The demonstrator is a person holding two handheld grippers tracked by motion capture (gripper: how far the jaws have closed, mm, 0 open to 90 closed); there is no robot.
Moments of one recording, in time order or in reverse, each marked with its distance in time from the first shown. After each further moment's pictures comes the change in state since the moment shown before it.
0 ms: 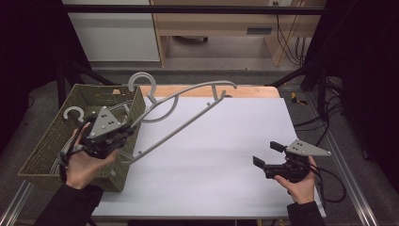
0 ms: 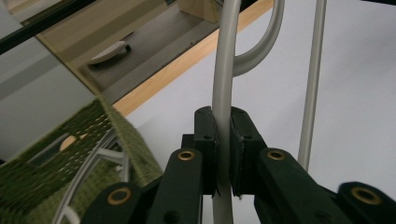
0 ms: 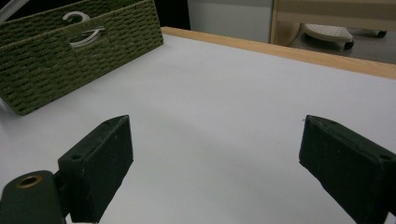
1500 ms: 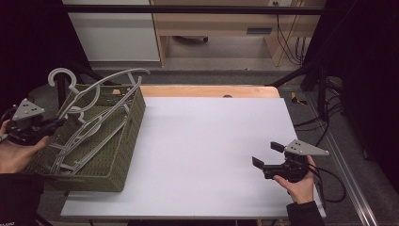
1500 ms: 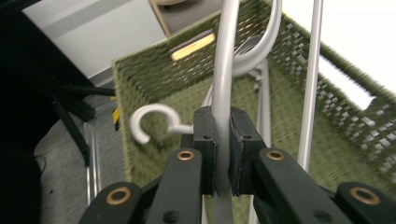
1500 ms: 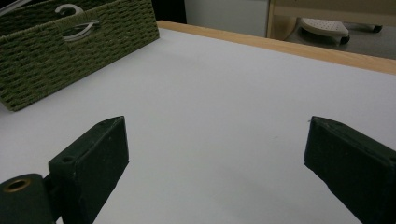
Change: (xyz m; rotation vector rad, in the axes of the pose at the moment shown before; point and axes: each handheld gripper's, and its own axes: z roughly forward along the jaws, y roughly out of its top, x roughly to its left) left arm 0.150 -0.112 -0.030 0.146 0.228 -0.169; right arm 0.001 0.000 0.002 0.025 -0.017 -0.003
